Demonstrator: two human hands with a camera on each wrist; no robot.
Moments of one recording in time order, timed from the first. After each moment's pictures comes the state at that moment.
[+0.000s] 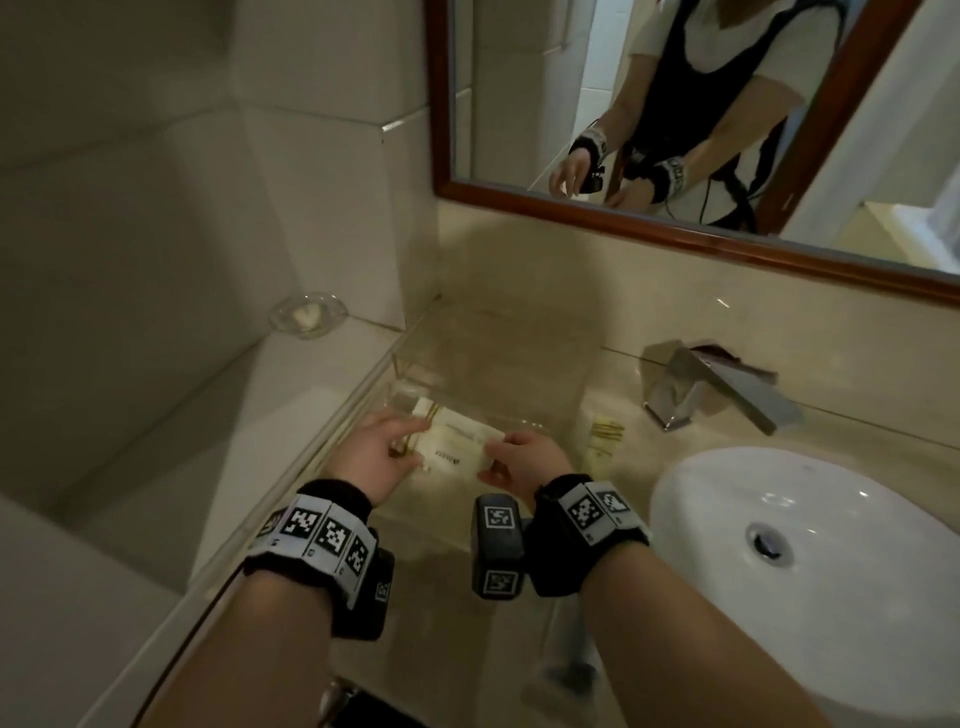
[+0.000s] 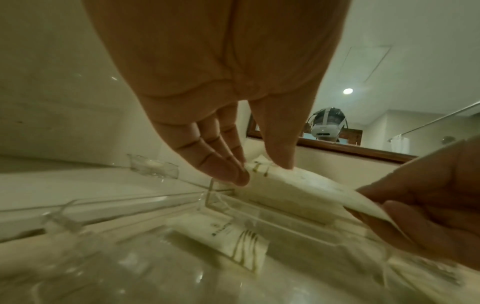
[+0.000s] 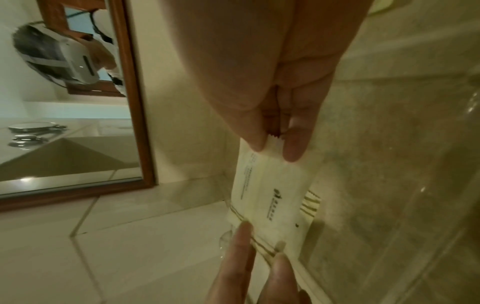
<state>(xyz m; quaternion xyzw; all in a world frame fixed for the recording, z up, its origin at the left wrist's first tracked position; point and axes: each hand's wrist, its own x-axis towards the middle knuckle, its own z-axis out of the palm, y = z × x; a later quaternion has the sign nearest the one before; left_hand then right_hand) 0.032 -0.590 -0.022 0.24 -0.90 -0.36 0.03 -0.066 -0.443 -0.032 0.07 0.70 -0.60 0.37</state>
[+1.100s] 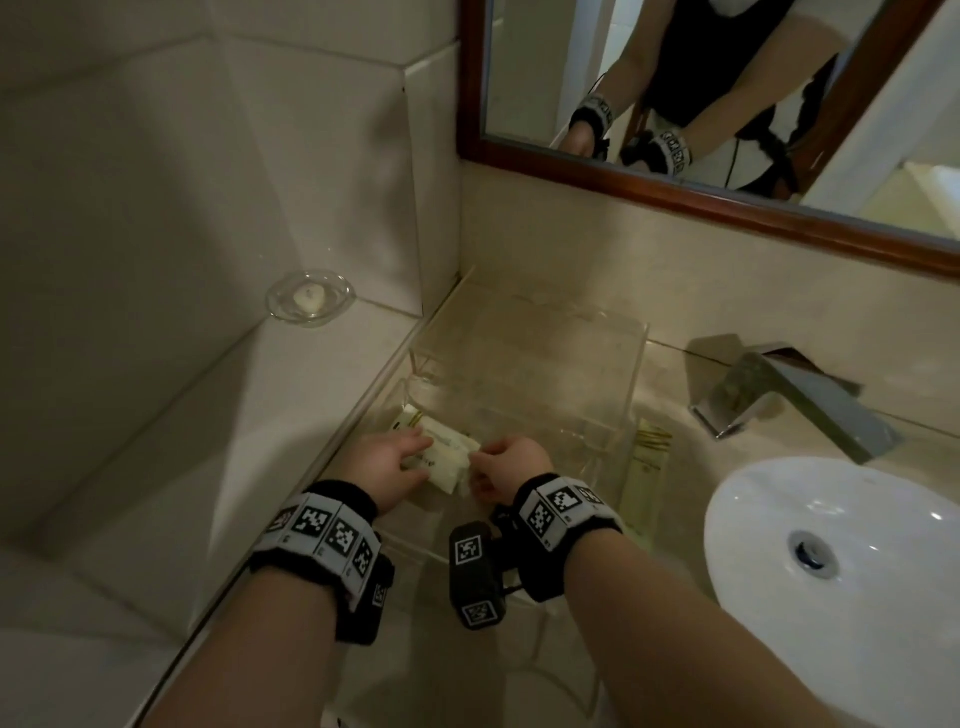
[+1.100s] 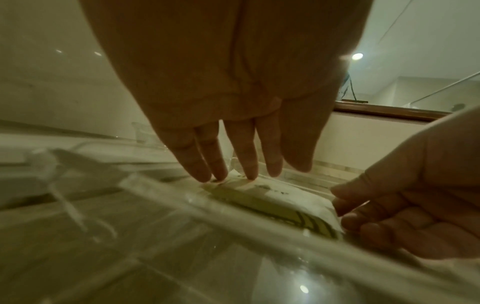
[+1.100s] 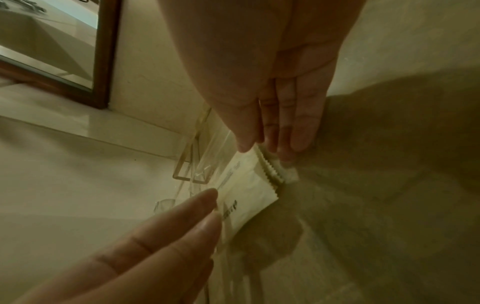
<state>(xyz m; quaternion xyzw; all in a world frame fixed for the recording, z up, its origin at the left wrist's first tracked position) 0.002 -0.645 -0.067 0.21 -0.93 -0.29 -0.11 -0.084 -0.510 -0.076 -0.01 0.83 -0.43 0.36</state>
